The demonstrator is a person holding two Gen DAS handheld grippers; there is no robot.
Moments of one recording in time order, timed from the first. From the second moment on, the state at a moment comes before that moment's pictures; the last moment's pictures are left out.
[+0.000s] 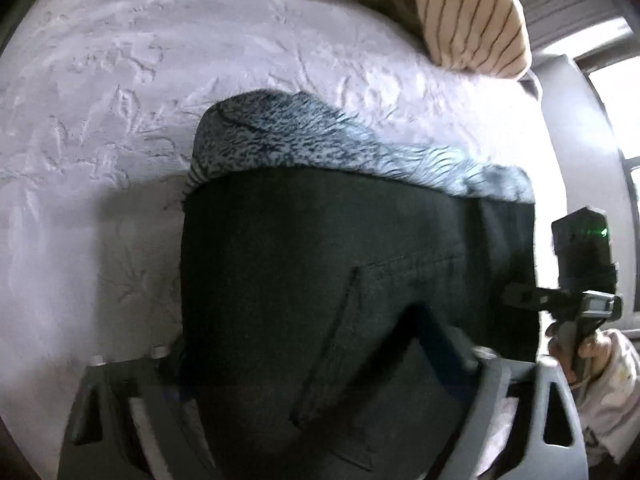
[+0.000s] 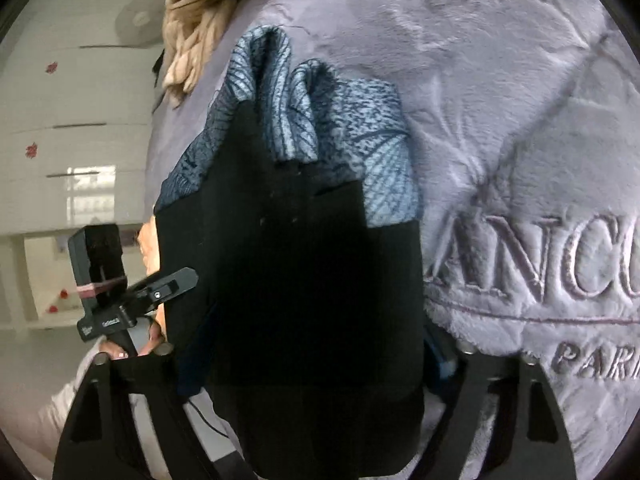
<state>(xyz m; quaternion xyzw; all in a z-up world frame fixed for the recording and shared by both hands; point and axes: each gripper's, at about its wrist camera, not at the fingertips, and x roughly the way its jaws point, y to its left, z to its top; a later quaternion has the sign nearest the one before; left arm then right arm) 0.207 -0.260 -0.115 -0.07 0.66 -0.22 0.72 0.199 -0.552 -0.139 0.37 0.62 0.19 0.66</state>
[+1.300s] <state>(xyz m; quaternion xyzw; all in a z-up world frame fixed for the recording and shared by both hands) 0.092 -0.061 -0.058 0.02 0.61 -0.11 0.78 0.064 -0.385 -0.088 0.29 0.63 0.06 0.72</state>
